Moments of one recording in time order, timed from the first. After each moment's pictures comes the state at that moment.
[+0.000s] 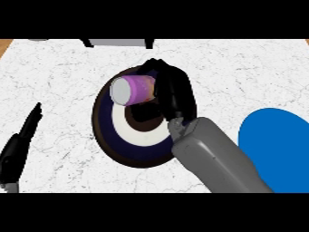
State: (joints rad) left arm 0.05 0.26 0.12 -1.48 -0.23 -0.01 -0.15; right arm -0.74 0.00 0.49 -1.33 0.63 -0.38 0.71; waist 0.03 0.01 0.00
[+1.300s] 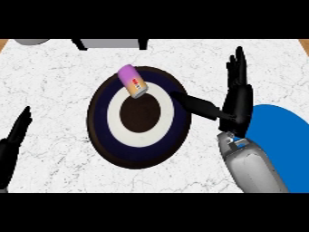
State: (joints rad) left arm 0.09 0.27 0.17 -1.51 -0.21 -0.03 -0.14; right arm -0.42 -0.10 0.31 -1.54 0.15 -0.83 0.25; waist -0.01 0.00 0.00
